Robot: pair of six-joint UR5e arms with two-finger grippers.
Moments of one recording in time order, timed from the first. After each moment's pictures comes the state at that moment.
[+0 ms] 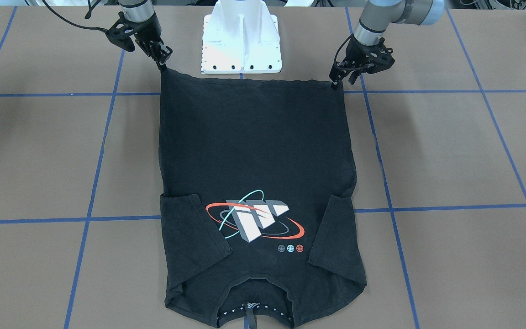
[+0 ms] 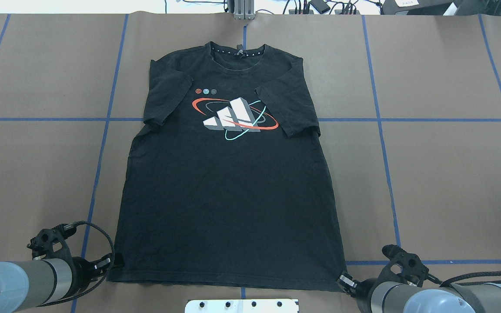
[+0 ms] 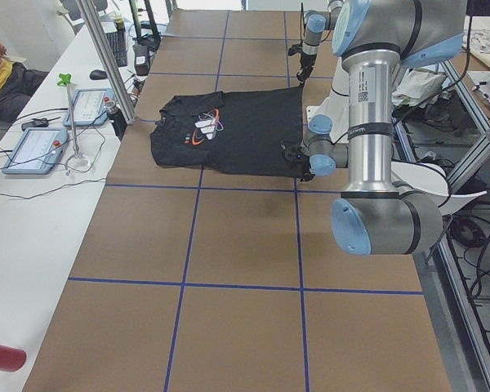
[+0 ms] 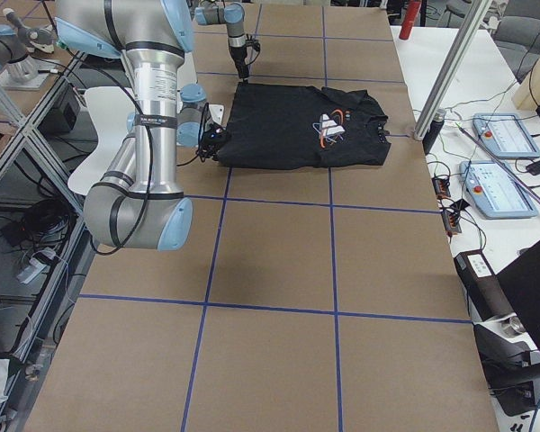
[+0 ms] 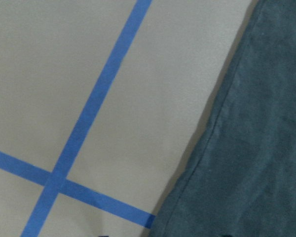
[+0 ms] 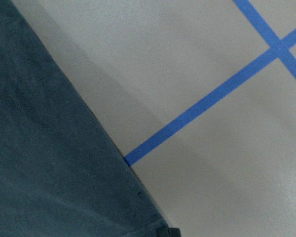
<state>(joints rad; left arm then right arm) -0.10 -1.42 -2.08 -2.15 -1.54 -1.95 -0.02 -1.61 2.23 -1.34 1.47 2.23</state>
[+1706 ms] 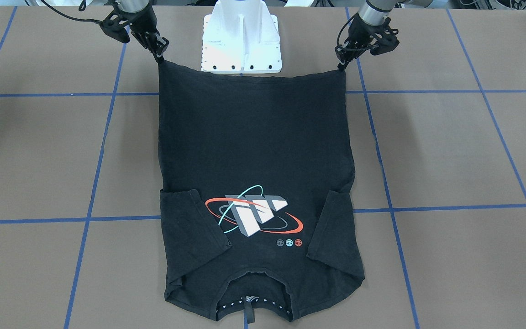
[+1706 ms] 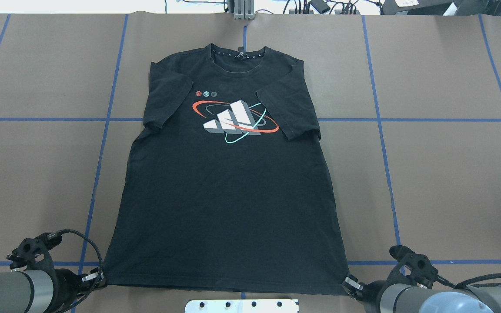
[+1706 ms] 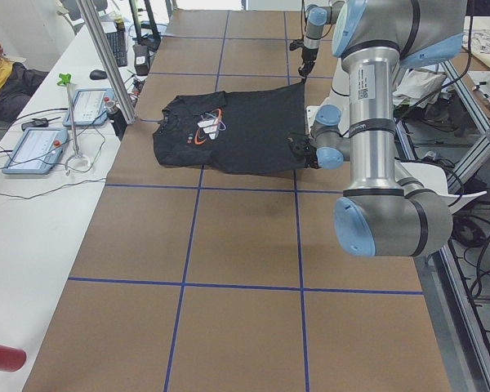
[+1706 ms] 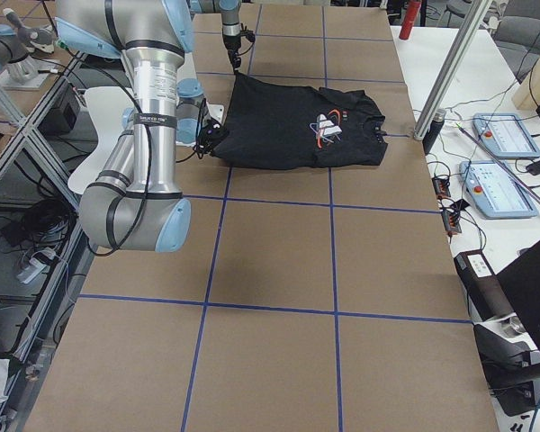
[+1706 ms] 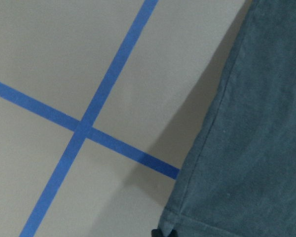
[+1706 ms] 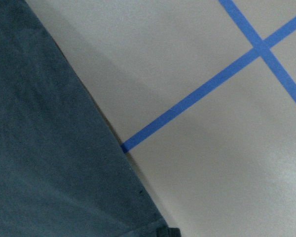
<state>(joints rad) -0.07 -1.33 -2.24 -2.15 -1.58 -2.00 -0.04 -1.67 2.33 -1.34 1.48 2.23</state>
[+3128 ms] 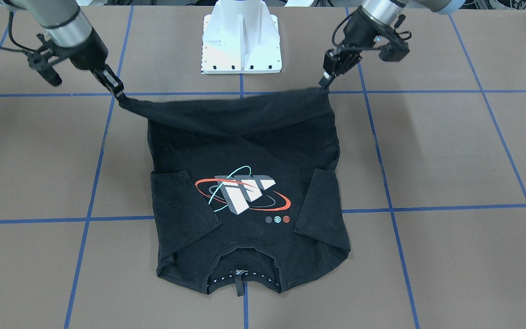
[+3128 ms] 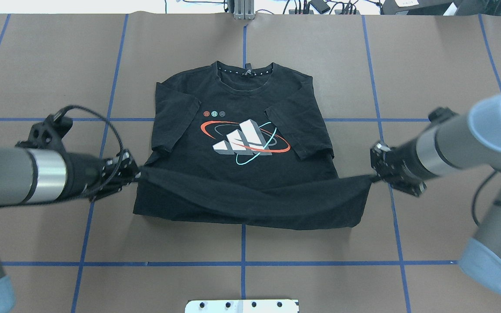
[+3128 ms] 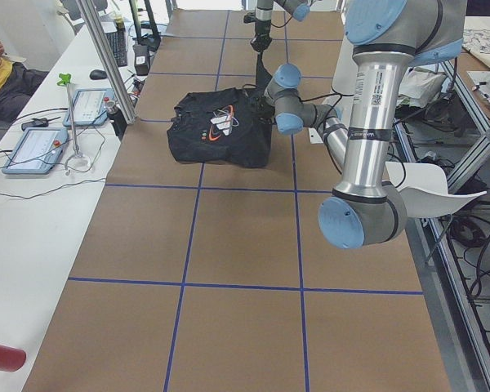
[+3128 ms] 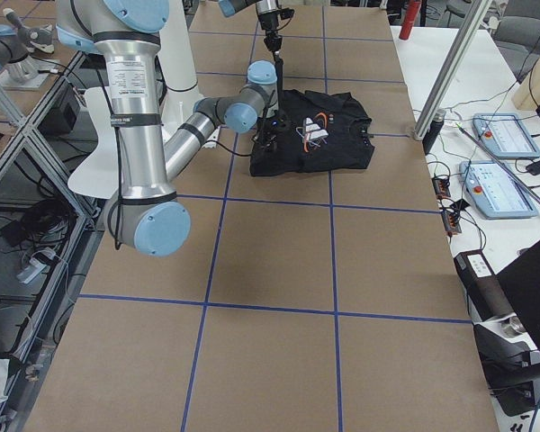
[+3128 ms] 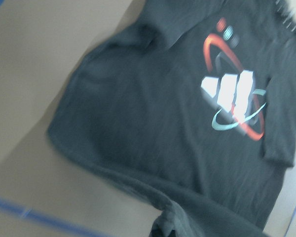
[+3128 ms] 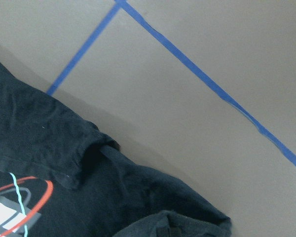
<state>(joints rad) -0.57 -1.74 -2.14 -2.08 -1.80 -1.90 0.70 -1.36 2.15 -1.55 2.01 1.93</state>
